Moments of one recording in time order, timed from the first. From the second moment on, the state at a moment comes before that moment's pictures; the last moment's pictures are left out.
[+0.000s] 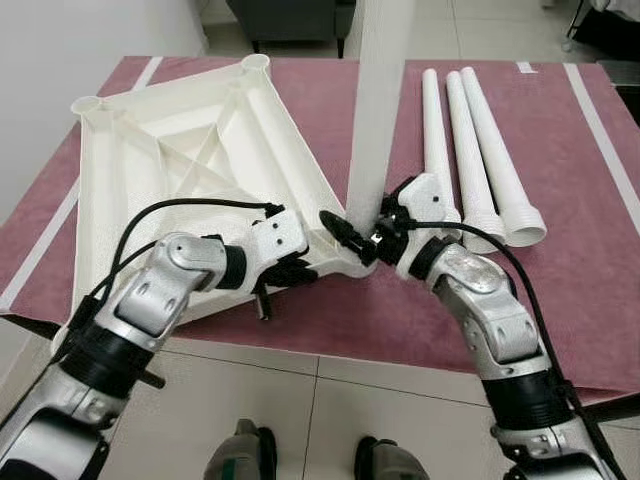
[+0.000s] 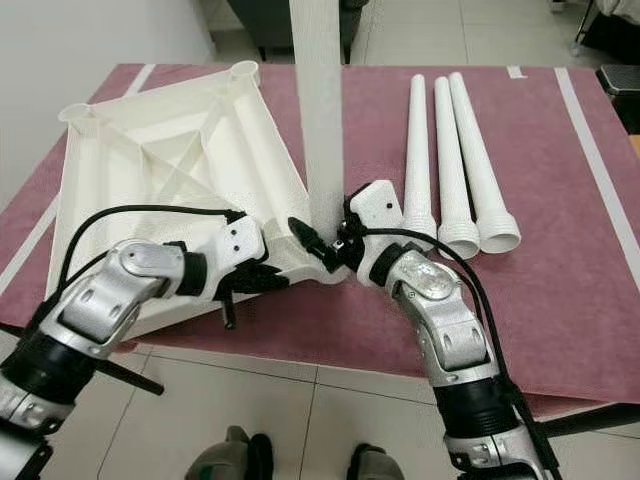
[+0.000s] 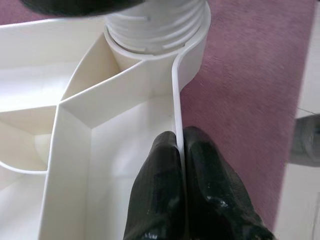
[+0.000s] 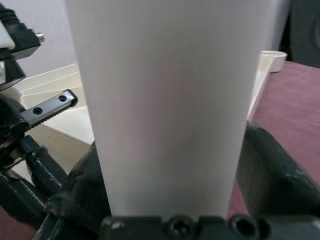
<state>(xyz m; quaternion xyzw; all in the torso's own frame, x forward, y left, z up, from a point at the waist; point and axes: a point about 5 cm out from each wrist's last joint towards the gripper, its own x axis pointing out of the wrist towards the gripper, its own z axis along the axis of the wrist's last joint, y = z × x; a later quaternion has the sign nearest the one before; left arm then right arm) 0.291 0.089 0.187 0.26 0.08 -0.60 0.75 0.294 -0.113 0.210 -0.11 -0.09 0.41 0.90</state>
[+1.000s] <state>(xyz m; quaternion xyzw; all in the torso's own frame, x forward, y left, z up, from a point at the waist) 0.301 0.072 0.173 0.24 0.09 -0.58 0.77 0.286 -0.104 0.178 -0.09 -0.05 0.38 0.92</state>
